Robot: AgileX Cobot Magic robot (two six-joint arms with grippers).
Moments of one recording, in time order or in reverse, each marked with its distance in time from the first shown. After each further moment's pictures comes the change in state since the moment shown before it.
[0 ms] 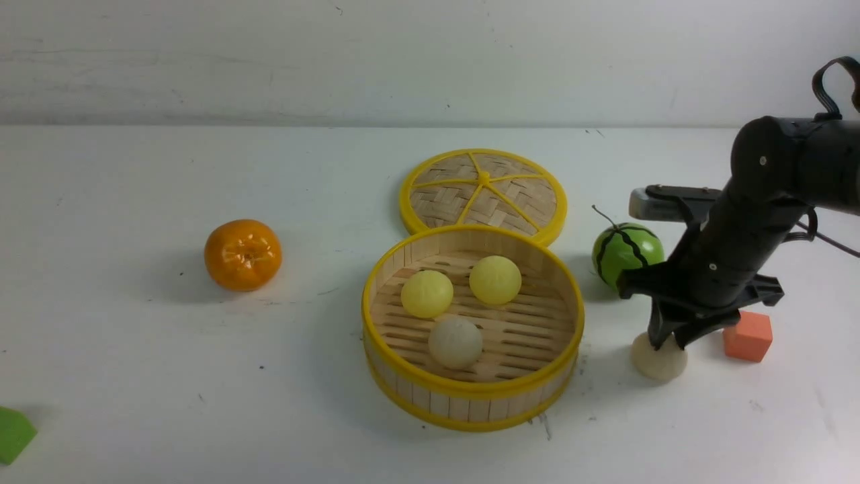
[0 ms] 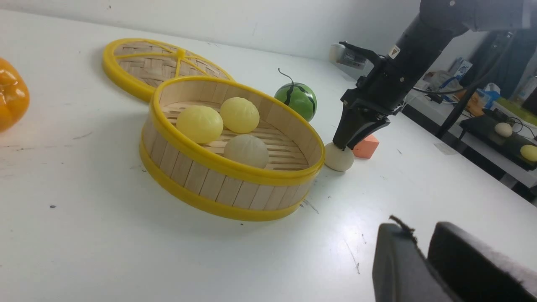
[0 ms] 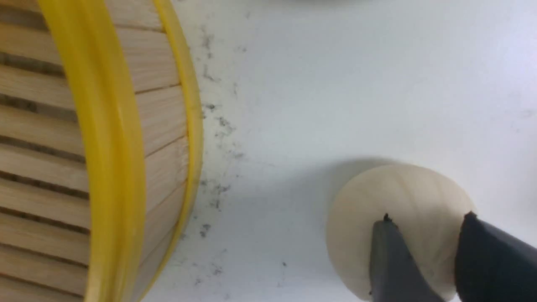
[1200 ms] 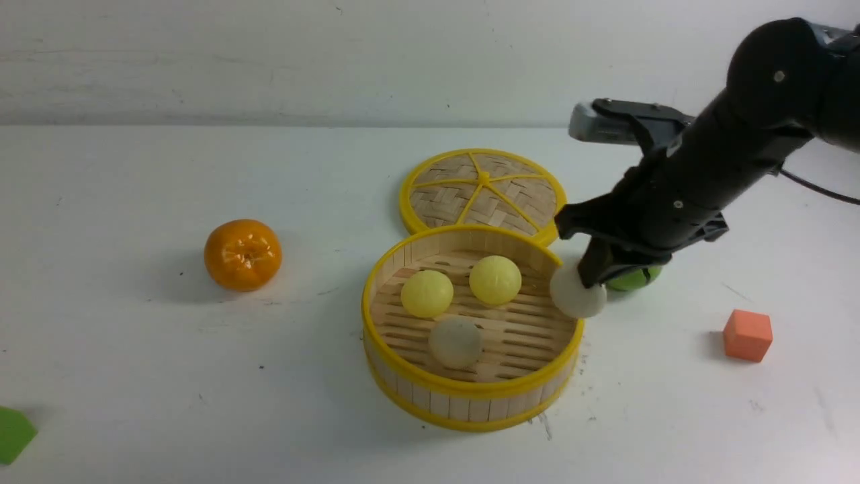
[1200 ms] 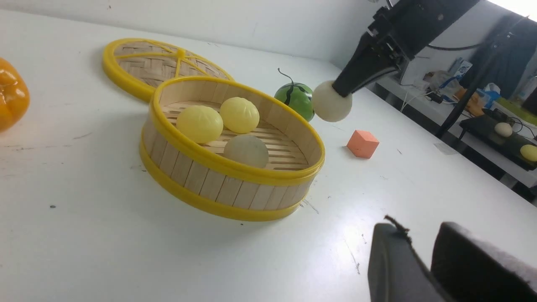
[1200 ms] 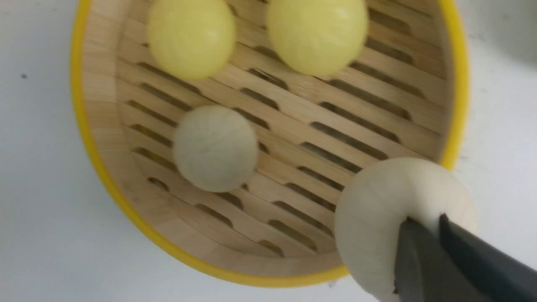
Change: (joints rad) right arm 0.172 -0.171 -0.097 0.163 0.053 -0.099; left arm 0.000 0.000 0.000 0.000 0.000 0.000
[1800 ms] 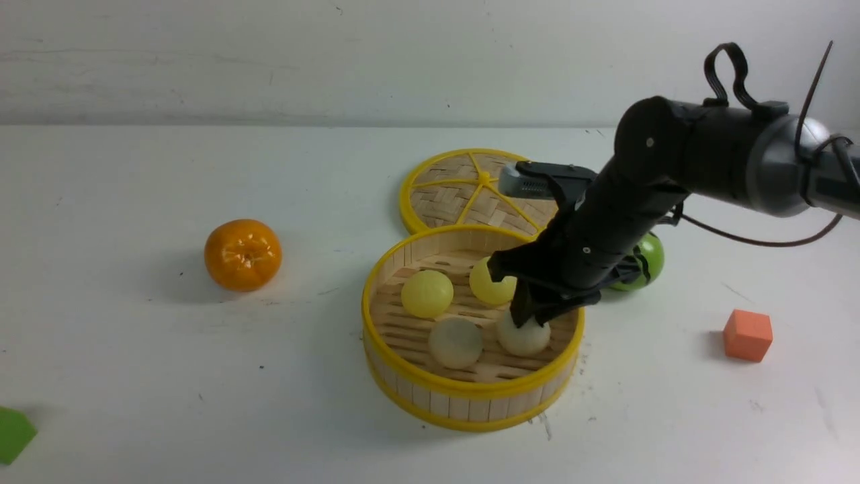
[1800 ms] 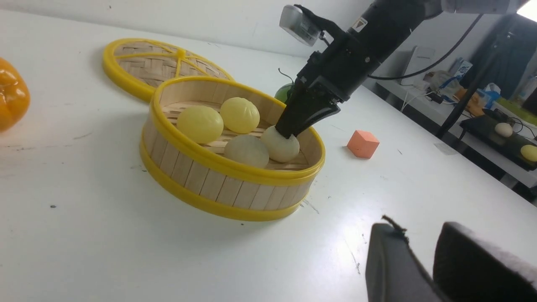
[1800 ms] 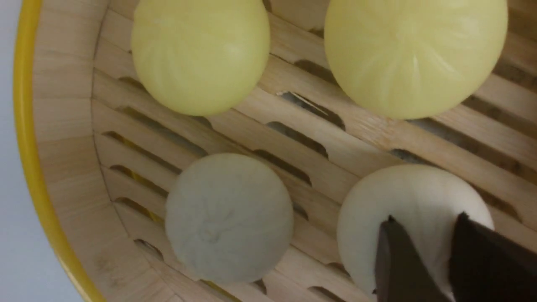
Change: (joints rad) right arm 0.045 0.217 -0.059 0.051 -0.074 0.001; left arm 0.000 0.000 0.000 0.000 0.000 0.000
